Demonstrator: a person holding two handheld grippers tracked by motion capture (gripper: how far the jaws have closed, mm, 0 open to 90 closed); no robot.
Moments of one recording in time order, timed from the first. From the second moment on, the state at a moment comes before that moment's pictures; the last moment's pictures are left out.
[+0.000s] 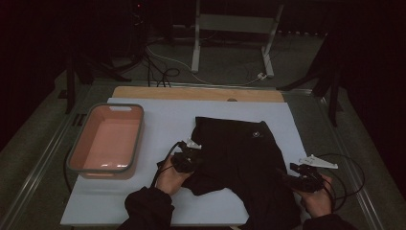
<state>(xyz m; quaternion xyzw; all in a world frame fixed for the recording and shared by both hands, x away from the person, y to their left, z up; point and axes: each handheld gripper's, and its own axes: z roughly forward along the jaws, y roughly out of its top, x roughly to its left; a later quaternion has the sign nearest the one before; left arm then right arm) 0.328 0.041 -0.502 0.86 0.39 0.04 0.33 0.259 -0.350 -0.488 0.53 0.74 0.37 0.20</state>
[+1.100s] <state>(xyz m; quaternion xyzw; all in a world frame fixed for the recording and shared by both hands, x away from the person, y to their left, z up) 0.272 0.052 -0.495 0.87 0.34 0.01 0.36 0.259 -0.348 -0.488 0.53 0.74 0.37 0.19</state>
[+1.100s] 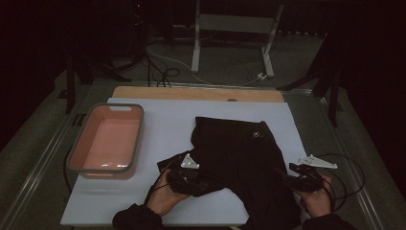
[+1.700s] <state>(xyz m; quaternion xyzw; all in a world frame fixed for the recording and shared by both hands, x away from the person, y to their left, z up) 0.252 0.020 -0.499 0.89 0.28 -0.03 0.35 0.259 -0.347 -0.489 0.53 0.74 0.37 0.19</state>
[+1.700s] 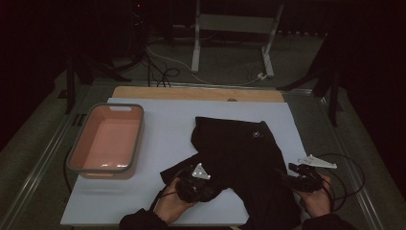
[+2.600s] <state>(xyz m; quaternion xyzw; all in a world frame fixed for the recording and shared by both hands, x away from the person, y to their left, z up) 0.240 0.065 -0.488 0.86 0.31 -0.01 0.39 0.258 -0.348 -0.488 0.53 0.74 0.37 0.20</state>
